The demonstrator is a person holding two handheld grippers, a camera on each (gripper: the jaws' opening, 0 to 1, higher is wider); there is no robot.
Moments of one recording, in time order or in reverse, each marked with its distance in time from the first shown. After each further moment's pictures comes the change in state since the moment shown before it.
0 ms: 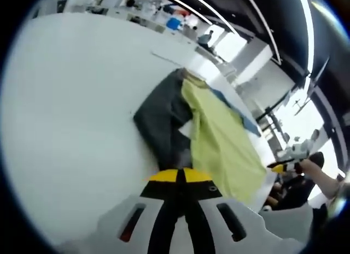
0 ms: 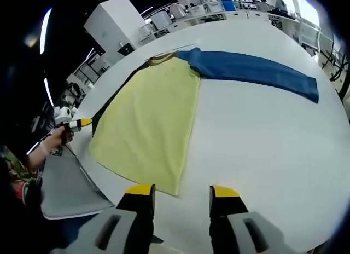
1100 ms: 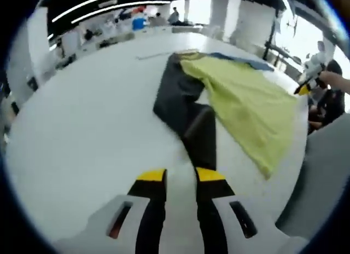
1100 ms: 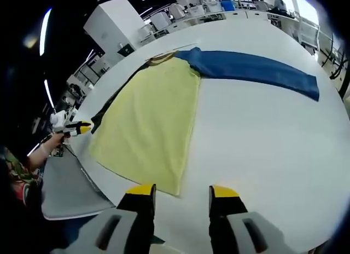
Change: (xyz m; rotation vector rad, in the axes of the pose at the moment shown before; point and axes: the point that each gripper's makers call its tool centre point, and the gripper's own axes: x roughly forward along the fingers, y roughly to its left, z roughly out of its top) left arm -0.037 0.052 -0.018 0.706 0.182 0.194; right arm 0.001 0.002 -0.002 0.008 -0.002 0.005
